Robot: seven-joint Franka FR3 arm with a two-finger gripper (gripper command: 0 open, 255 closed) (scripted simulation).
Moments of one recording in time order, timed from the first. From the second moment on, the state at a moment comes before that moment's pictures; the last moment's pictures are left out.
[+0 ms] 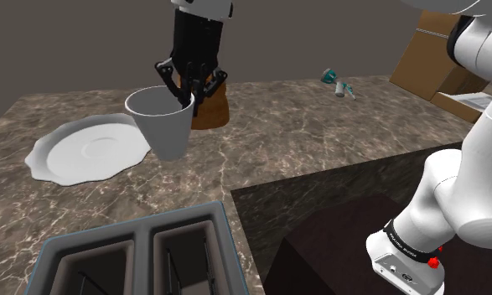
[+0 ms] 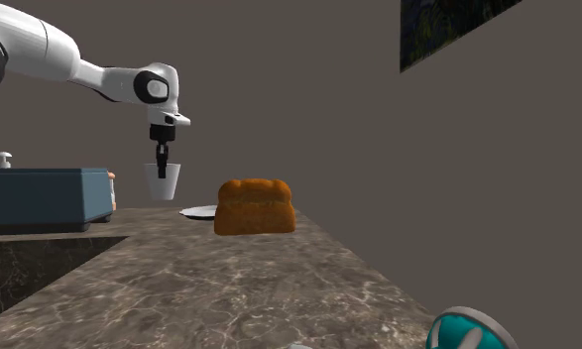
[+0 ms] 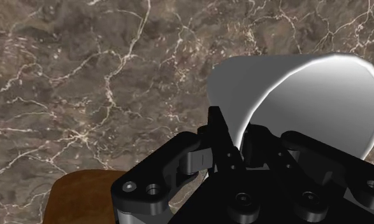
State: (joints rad) arm 0.57 0.16 0.19 -1.43 0.13 1.72 0.84
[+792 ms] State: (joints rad) arm 0.57 0.13 0.19 -1.62 0.14 1.89 0.81
